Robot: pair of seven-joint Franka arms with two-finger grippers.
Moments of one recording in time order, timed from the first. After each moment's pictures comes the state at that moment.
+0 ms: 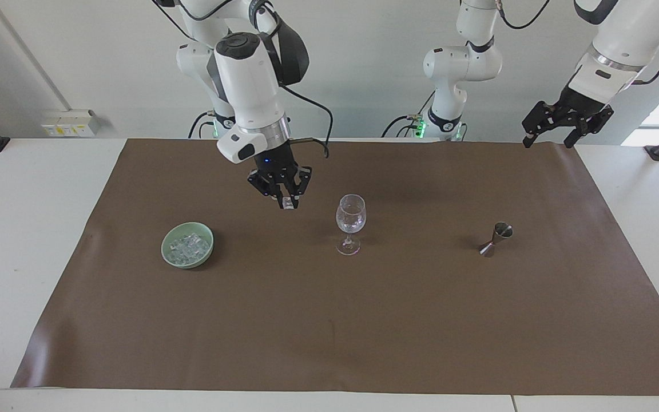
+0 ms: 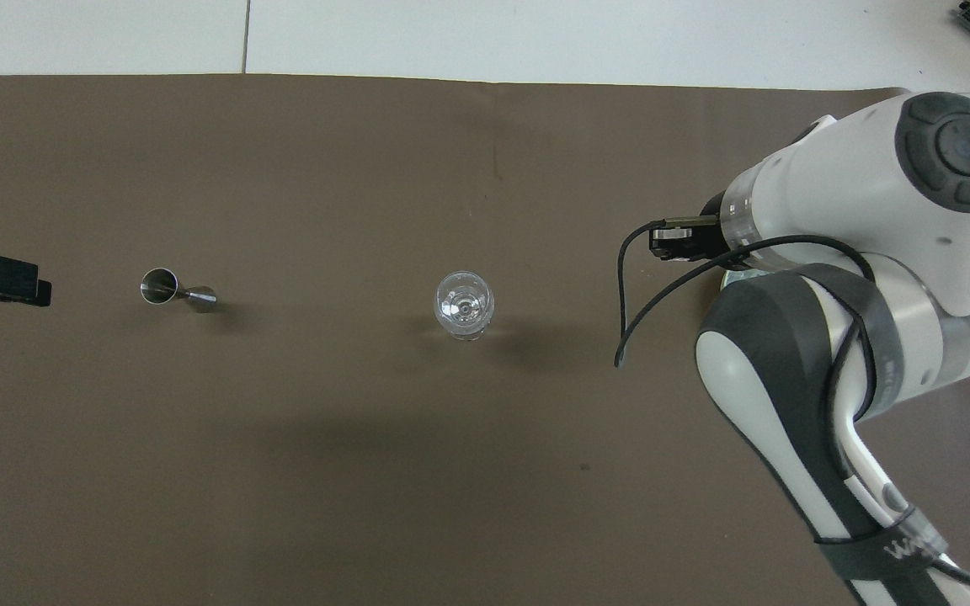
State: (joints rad) left arm -0.05 -0.08 0.03 -1.60 -0.05 1.52 -0.01; right arm 0.03 0.15 0.43 -1.70 0.01 2.10 0.59
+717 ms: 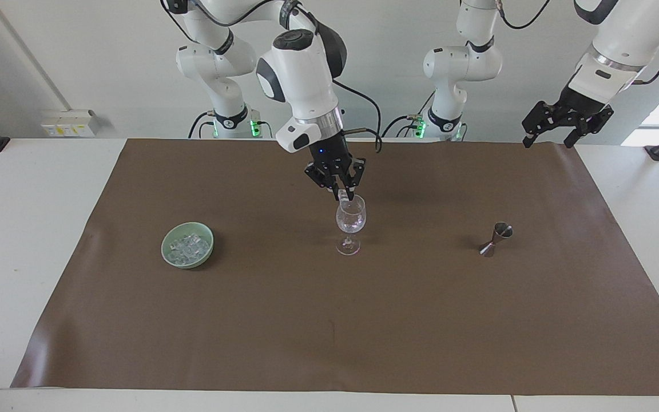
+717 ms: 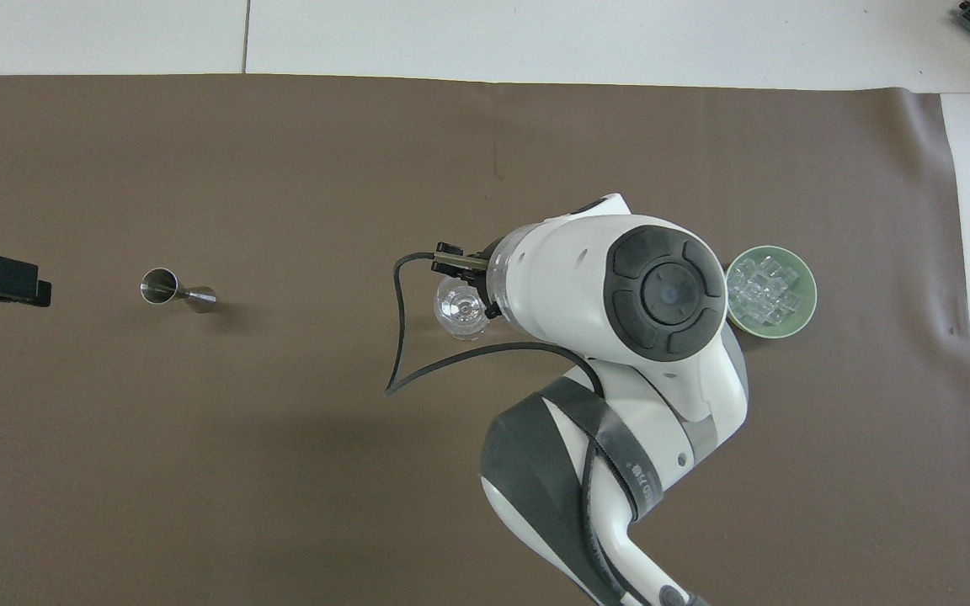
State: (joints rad) left arm -0.05 -0.08 0.03 -1.60 -0.05 1.52 -0.01; right arm 0.16 0.21 0.46 -1.70 0.01 2.25 0.84
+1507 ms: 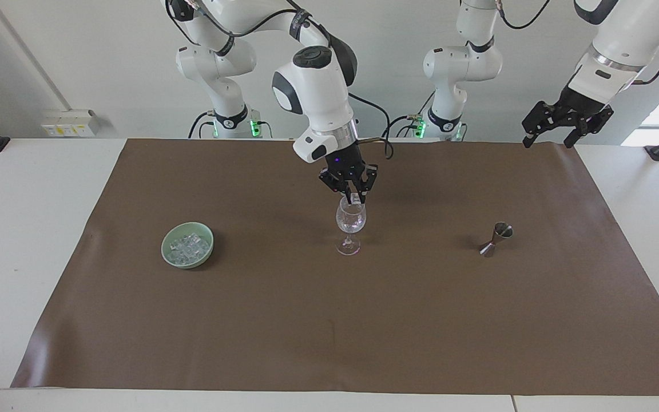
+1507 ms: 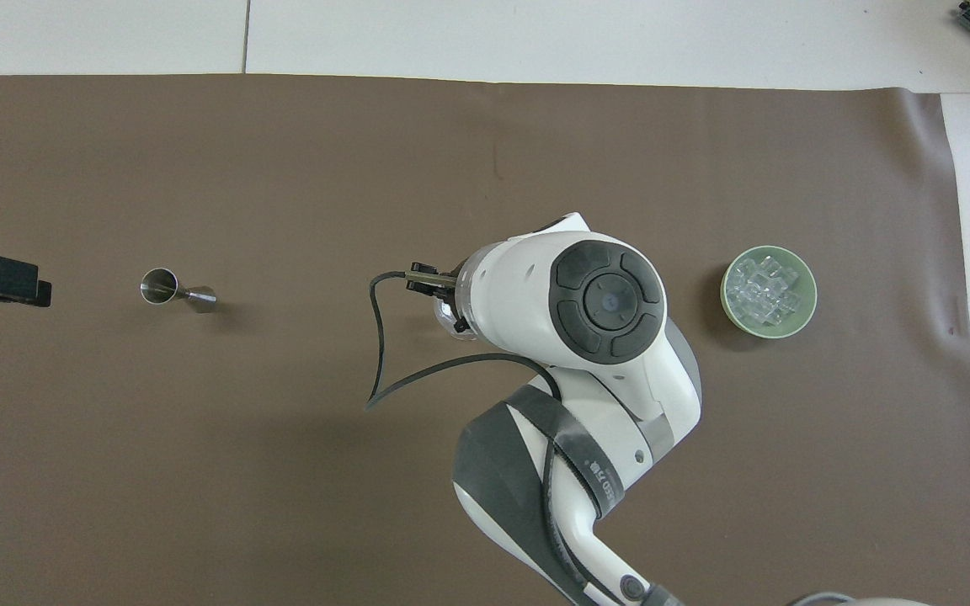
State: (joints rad) left arm -0.05 -0.08 0.03 -1.60 -0.05 1.52 -0.01; right arm 0.19 0.25 0.46 -1.70 -0.01 2.25 0.86
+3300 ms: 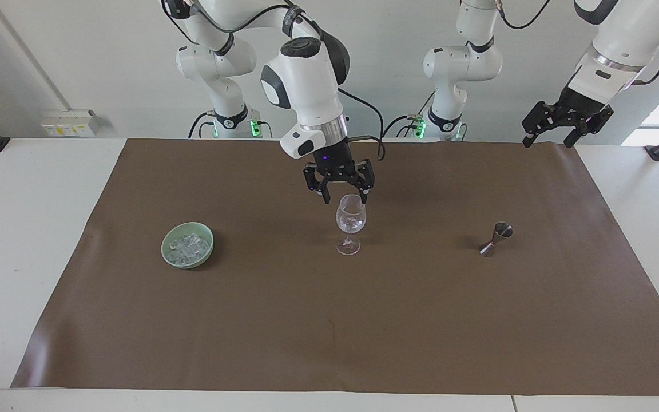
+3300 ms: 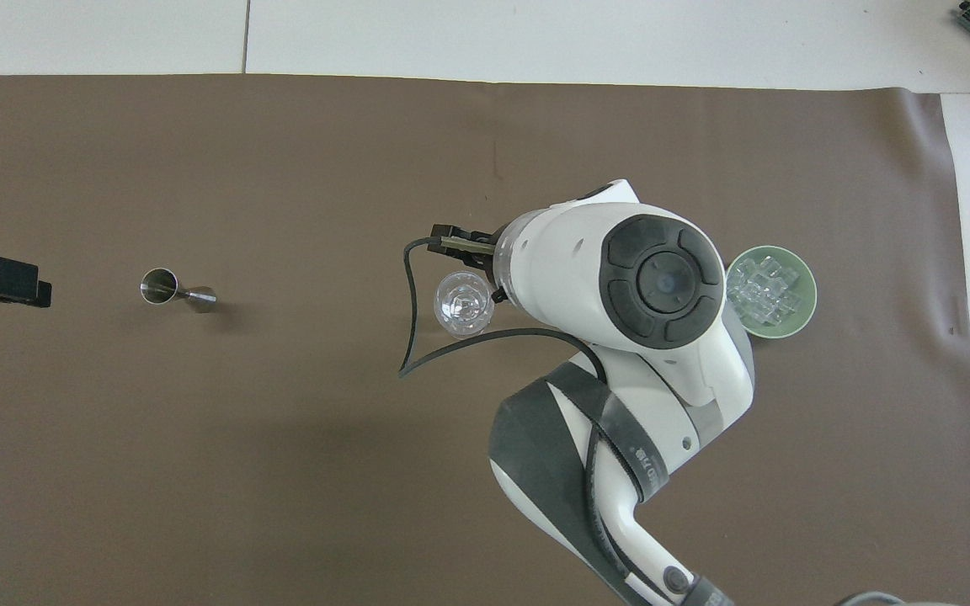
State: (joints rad) left arm -0.05 -0.08 0.03 -1.60 -0.05 1.52 -0.01; right arm 0.14 0.22 0.44 -1.67 -0.08 2.23 0.85
